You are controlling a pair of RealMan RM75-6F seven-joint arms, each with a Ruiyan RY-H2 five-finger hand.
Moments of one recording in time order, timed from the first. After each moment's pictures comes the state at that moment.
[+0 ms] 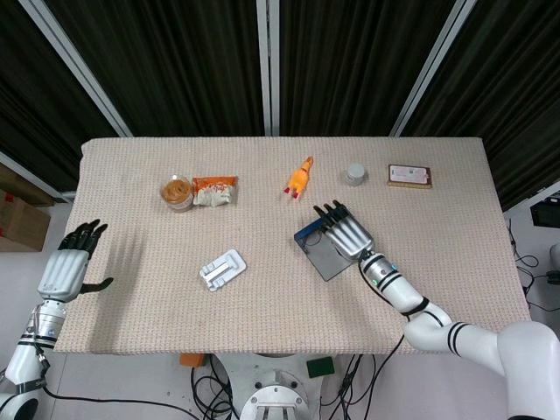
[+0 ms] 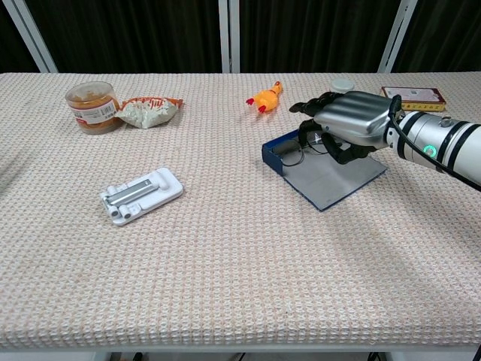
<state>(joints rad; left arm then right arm) -0.26 -1.32 -0.05 -1.31 1.43 1.27 -0.07 0.80 -1.67 0.10 -1.09 -1.41 0.85 -0.33</state>
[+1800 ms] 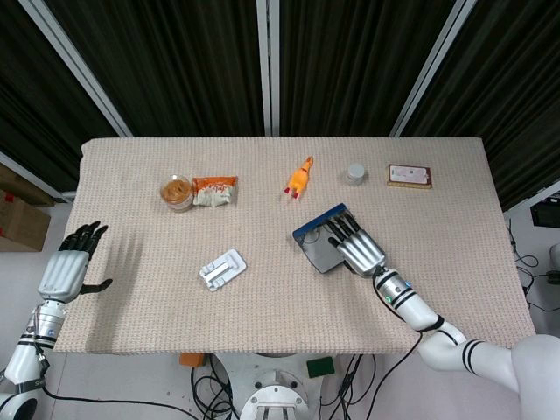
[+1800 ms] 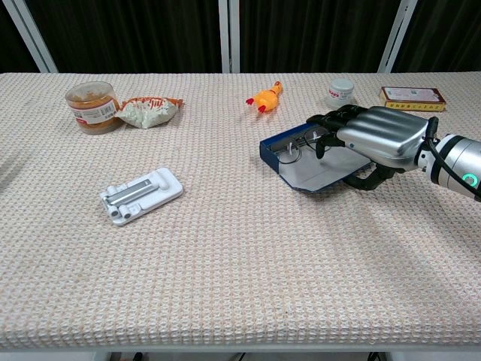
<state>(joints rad) -0.26 -1.33 -0.04 -1.29 1.43 1.25 -0.09 0.70 -1.65 0.04 -1.13 -1.48 0.96 -0.30</state>
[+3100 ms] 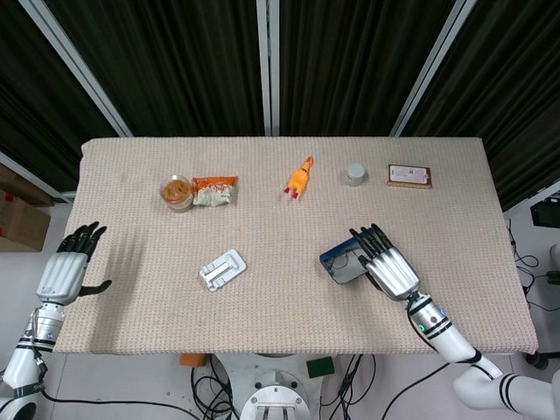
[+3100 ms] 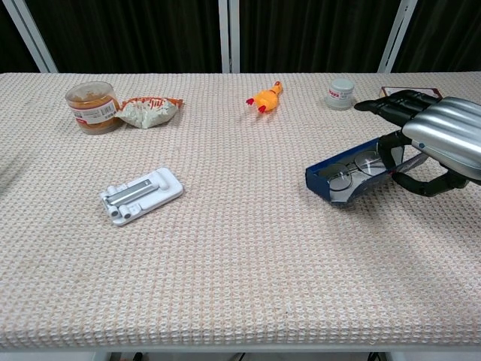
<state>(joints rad) -0.25 -1.31 -0.04 -1.32 1.43 1.28 -0.06 0.52 -1.53 -0.05 -1.25 -1.62 1.26 -0.31</state>
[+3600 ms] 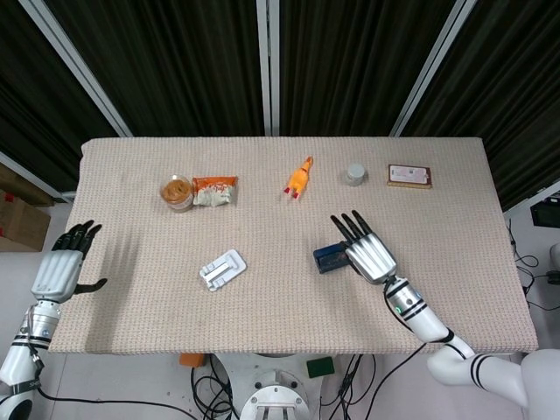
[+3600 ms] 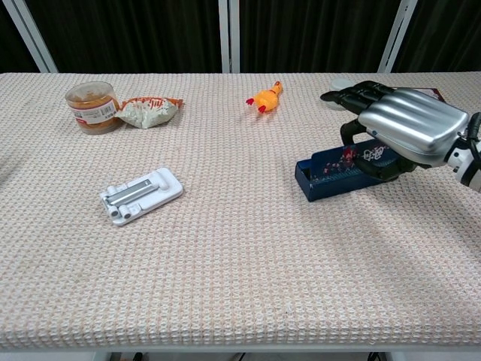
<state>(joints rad) -0.25 -1.30 -0.05 -1.31 1.41 1.25 -0.07 0.61 -1.66 0.04 -1.11 -1.60 1.17 -0.30</state>
